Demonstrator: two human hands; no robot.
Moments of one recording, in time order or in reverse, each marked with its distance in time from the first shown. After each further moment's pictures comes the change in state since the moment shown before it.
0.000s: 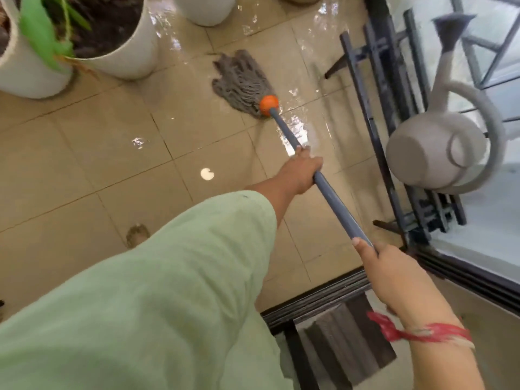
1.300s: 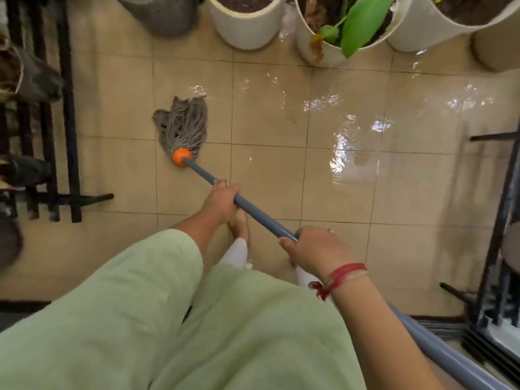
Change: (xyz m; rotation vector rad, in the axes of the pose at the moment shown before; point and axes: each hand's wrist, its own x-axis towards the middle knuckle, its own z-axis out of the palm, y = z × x) left_hand -0.429 -0.366 0.015 -0.296 0.172 -0.743; right_hand -0.169 -0.318 0.244 -0.639 -0.256 -0.509
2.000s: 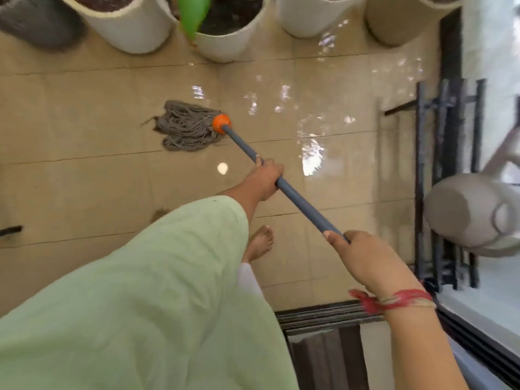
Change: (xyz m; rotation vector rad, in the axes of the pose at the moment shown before) left_hand 0.058 0.346 0.073 0.290 -0.047 0.435; right_hand -0.035 0.303 -0.040 0.329 0.180 0.223
